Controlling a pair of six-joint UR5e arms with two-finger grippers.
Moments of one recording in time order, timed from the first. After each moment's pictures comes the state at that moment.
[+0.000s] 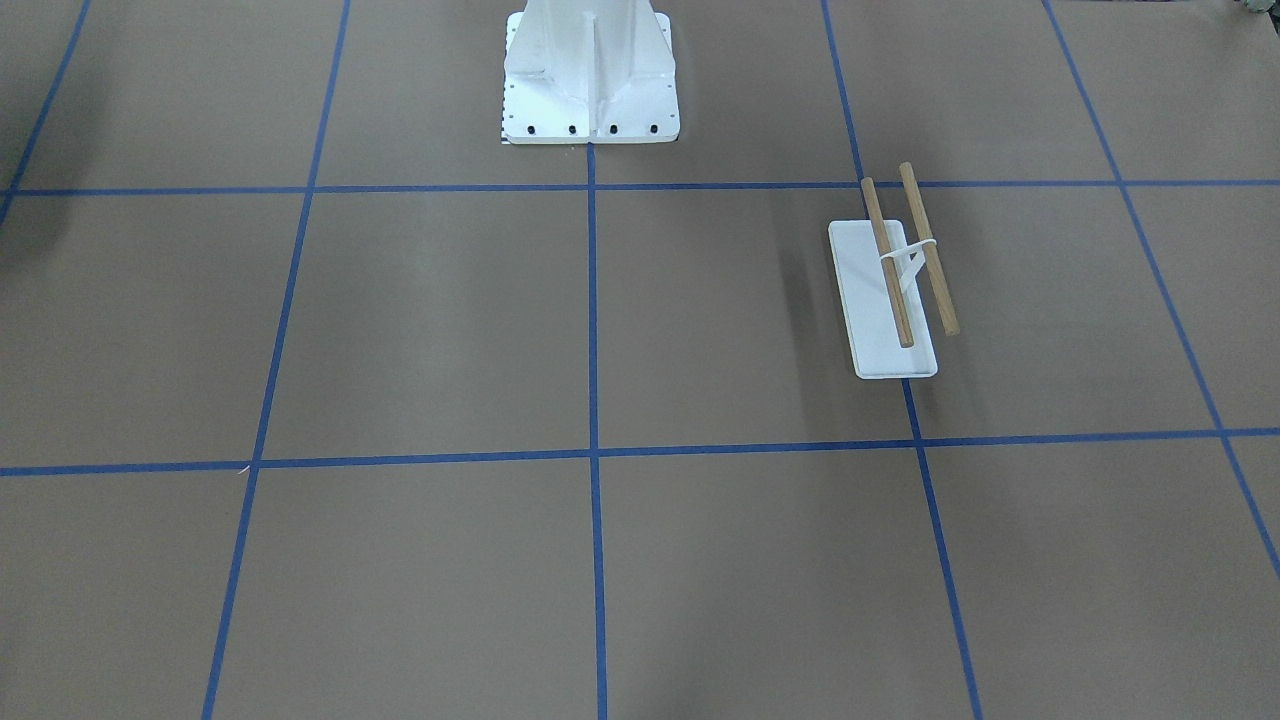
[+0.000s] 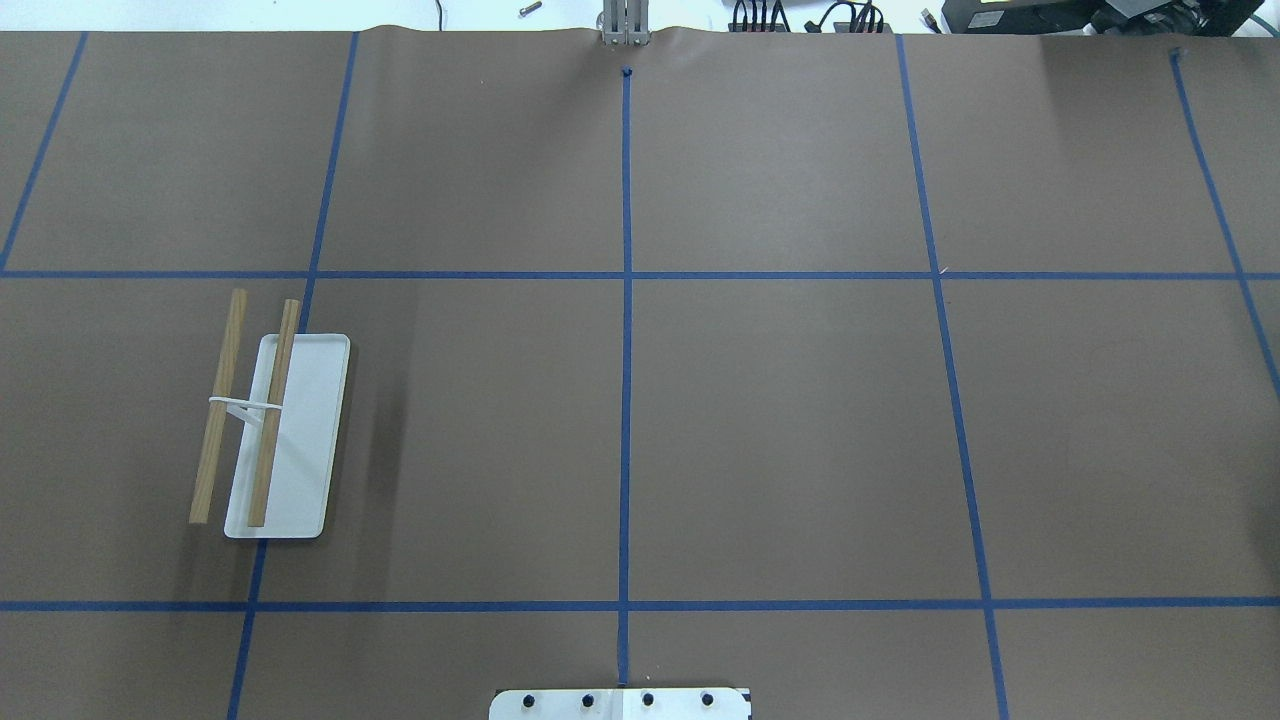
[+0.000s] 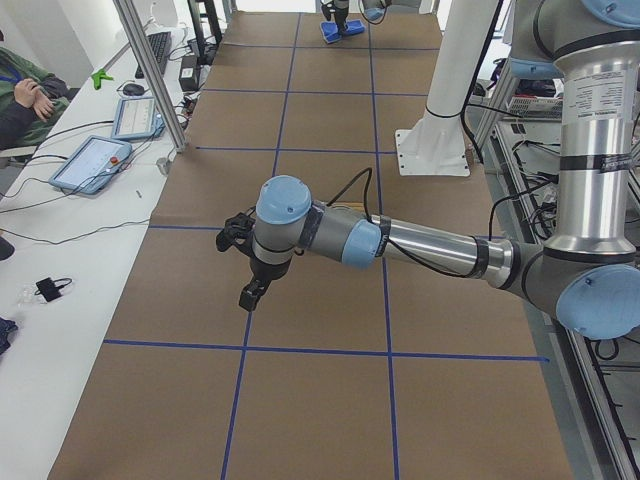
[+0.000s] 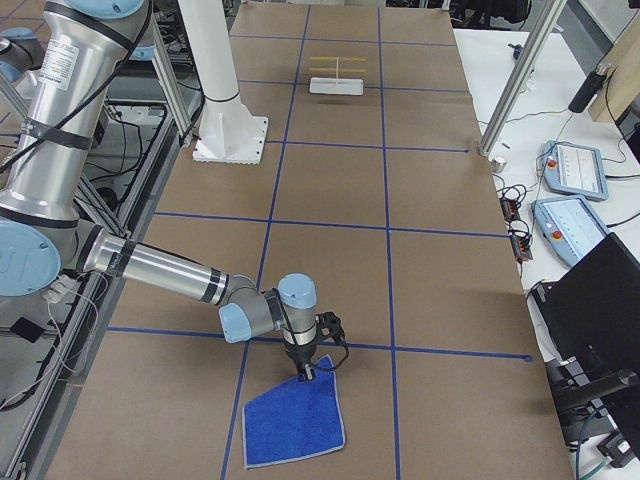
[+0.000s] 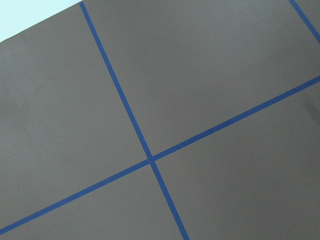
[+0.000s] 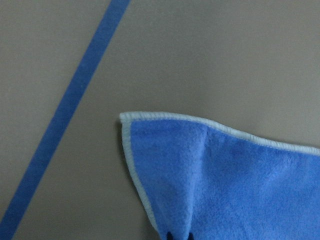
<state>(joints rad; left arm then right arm) -1.59 -1.52 -1.83 -1.71 -2.33 0.23 1.19 -1.89 1.50 -0.95 1.98 -0.01</state>
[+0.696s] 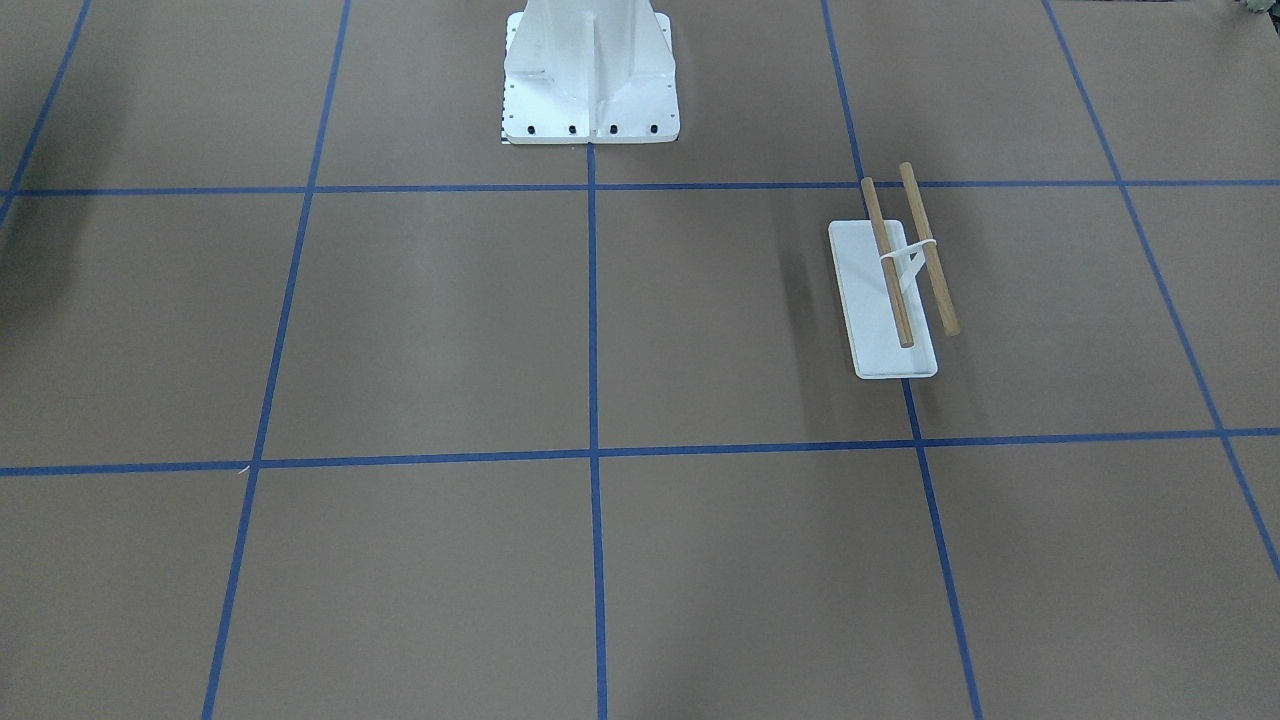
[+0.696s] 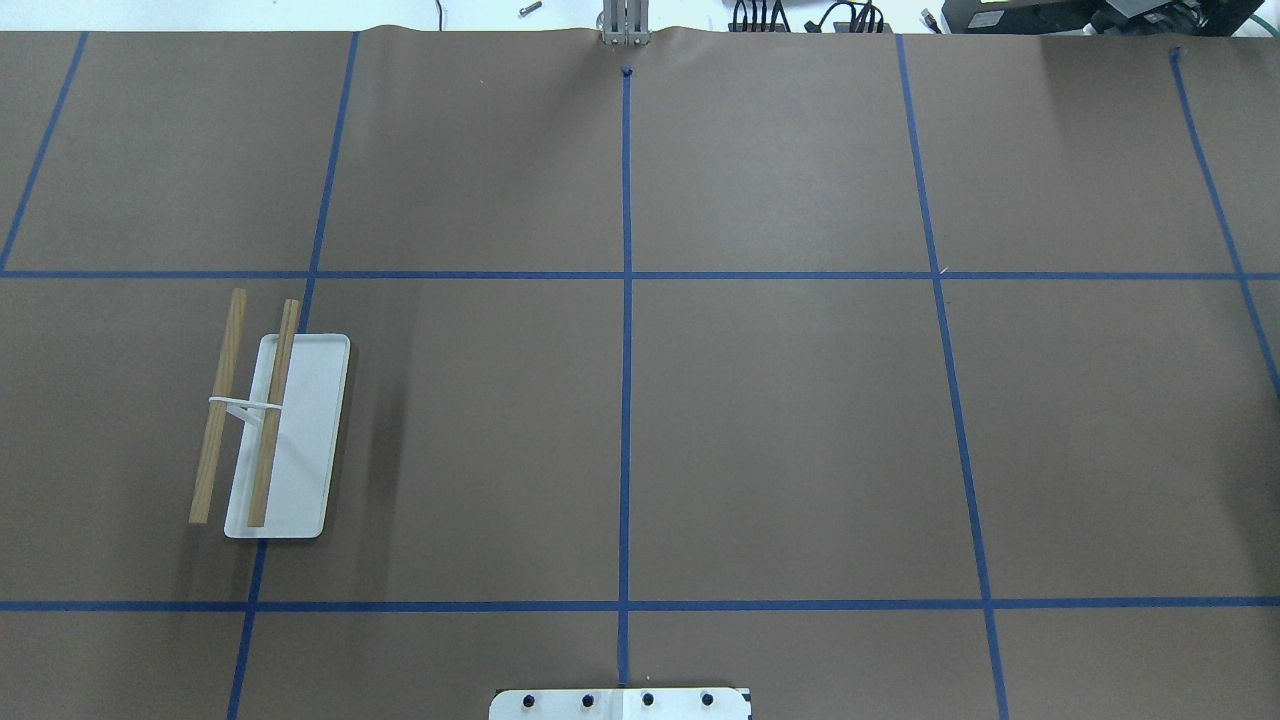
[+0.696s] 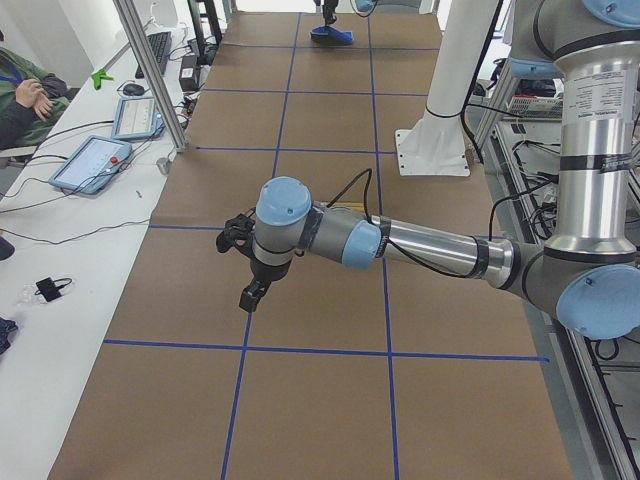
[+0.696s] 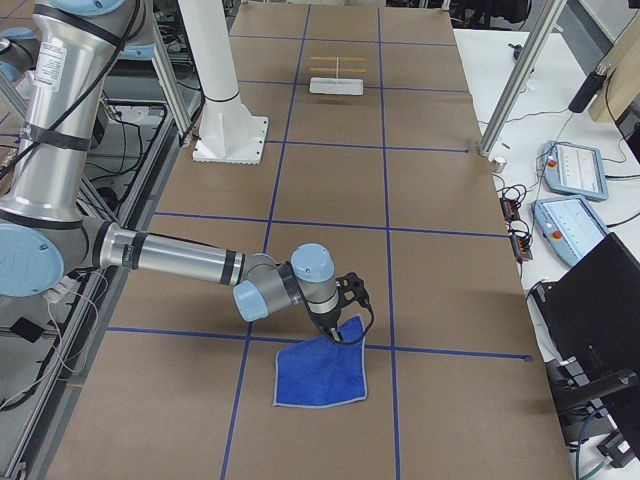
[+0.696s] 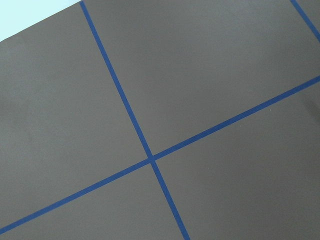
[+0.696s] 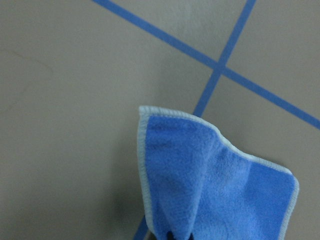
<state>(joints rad) -1.59 -1.51 -1.83 -1.71 -2.33 0.23 1.32 -1.80 1.63 -0.97 2.19 -0.02</state>
